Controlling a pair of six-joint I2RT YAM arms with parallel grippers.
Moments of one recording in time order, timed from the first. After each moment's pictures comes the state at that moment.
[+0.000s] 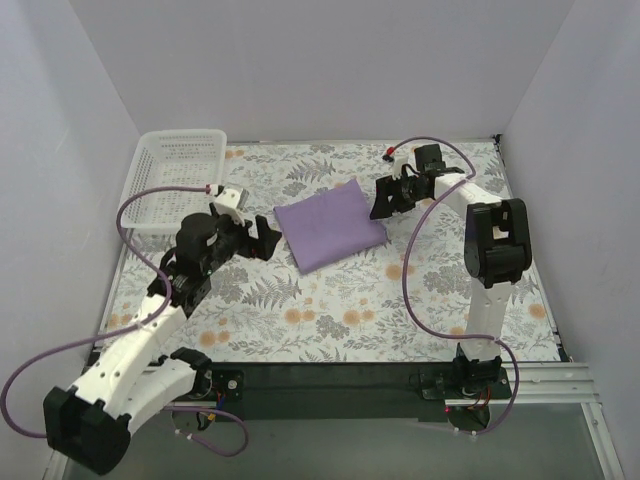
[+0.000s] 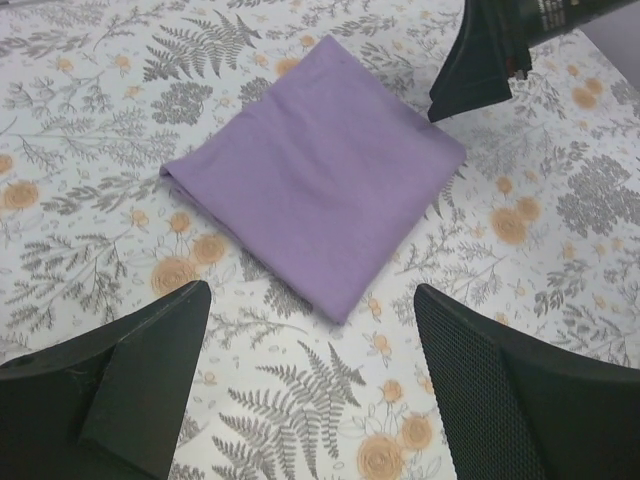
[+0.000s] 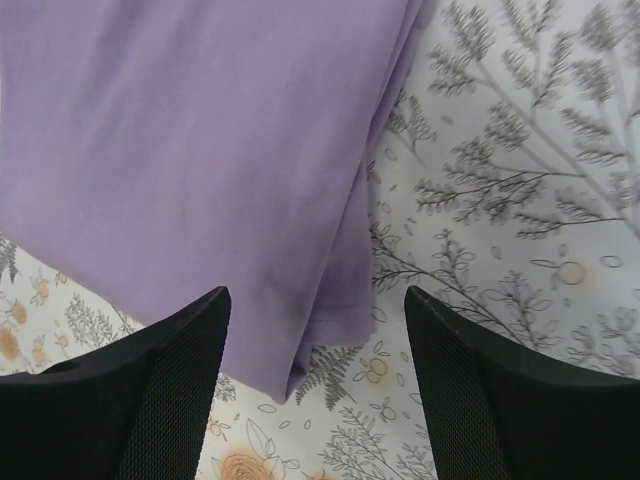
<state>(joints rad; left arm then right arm) -0.41 0.94 0.76 -0.09 0.15 -0.16 0.19 2.03 1.50 -0.45 -0.64 -0.17</state>
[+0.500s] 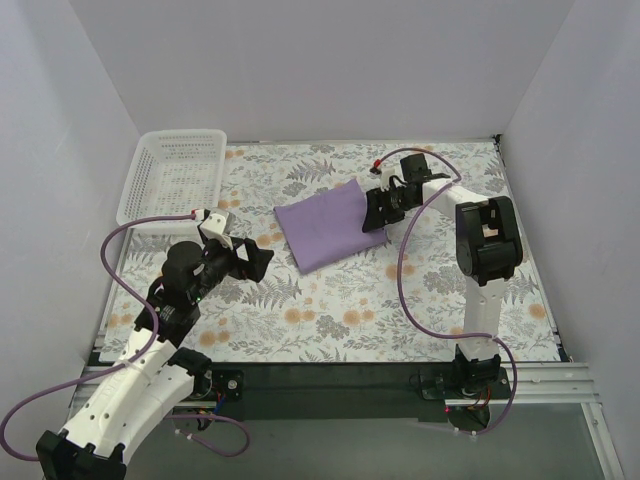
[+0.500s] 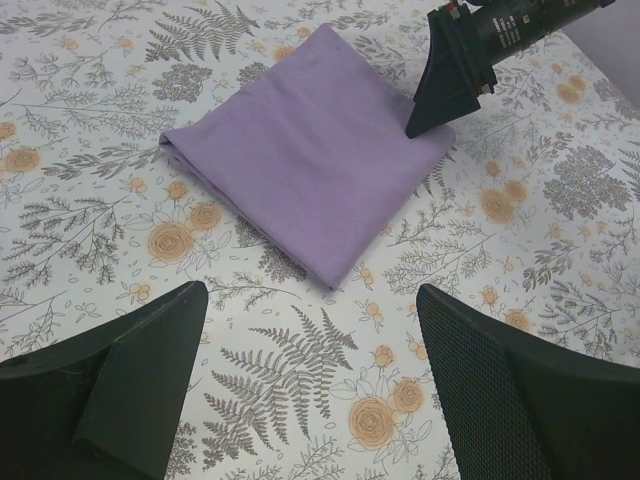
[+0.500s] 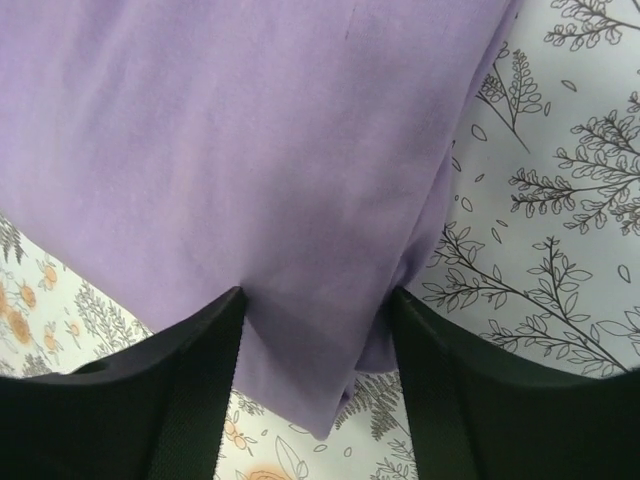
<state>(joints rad) -0.41 0.64 0.58 -0.17 0.16 -0.19 0.24 2.09 1.47 -0.48 -0.66 -0.15</state>
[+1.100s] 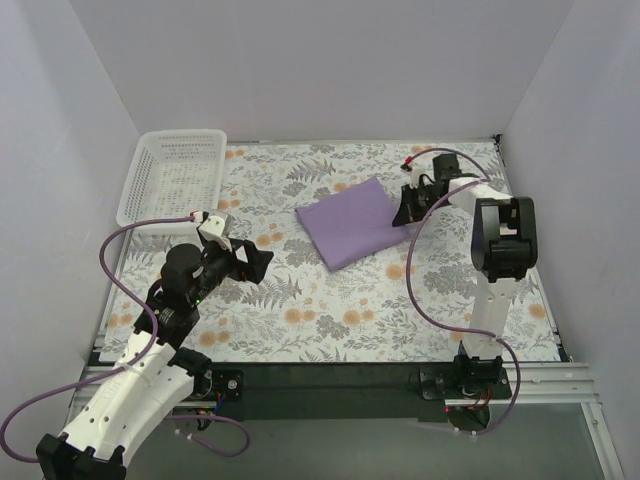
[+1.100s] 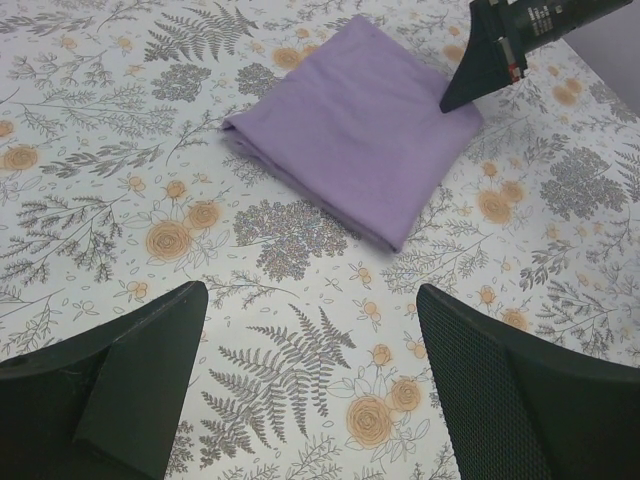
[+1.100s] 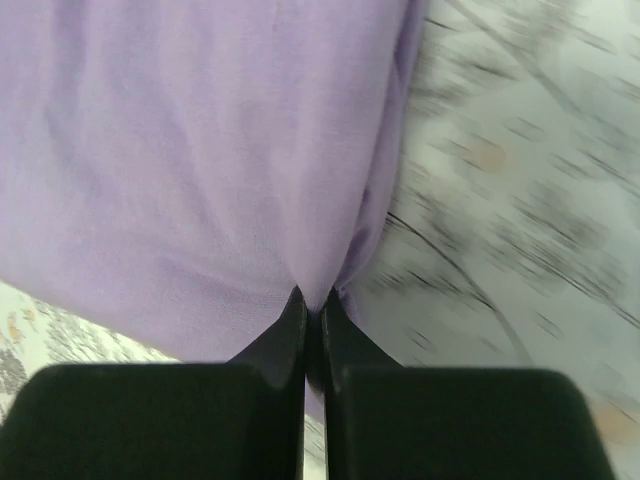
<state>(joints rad) -0.41 0.62 0.56 -0.16 0.16 -0.20 0.10 2.09 1.46 -0.50 -0.67 -0.19</state>
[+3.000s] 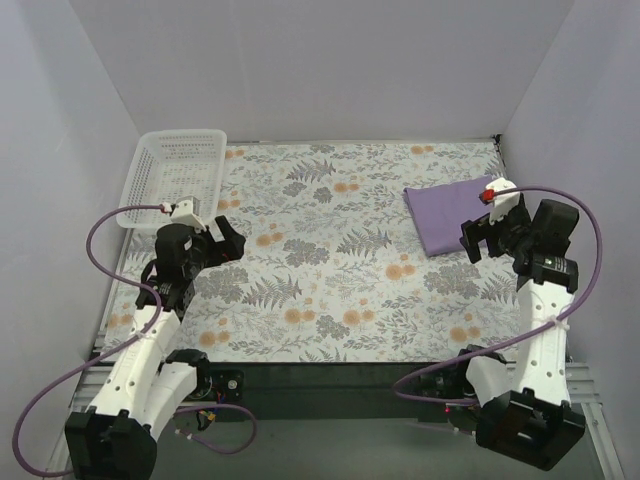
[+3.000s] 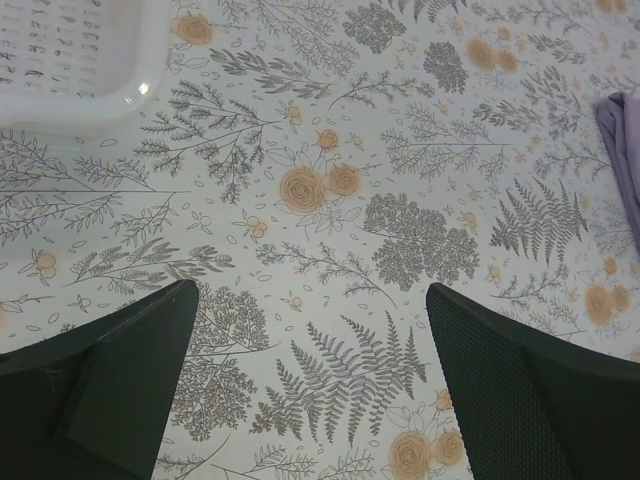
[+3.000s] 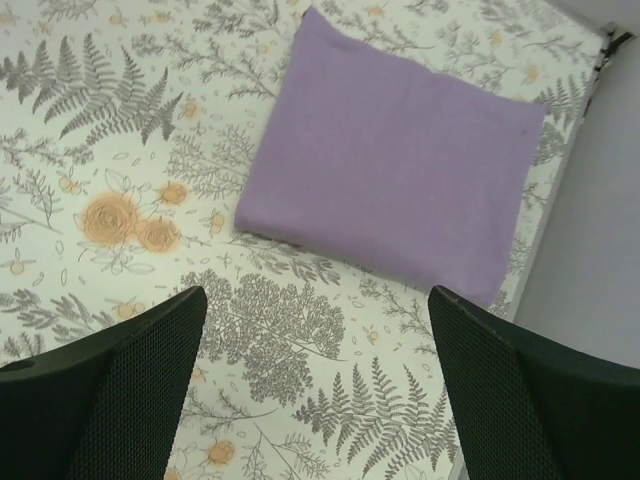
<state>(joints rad) -0.11 0.83 0.60 -0.22 0.11 -0.37 -0.31 0.95 0.94 -0.67 -0.60 -0.68</state>
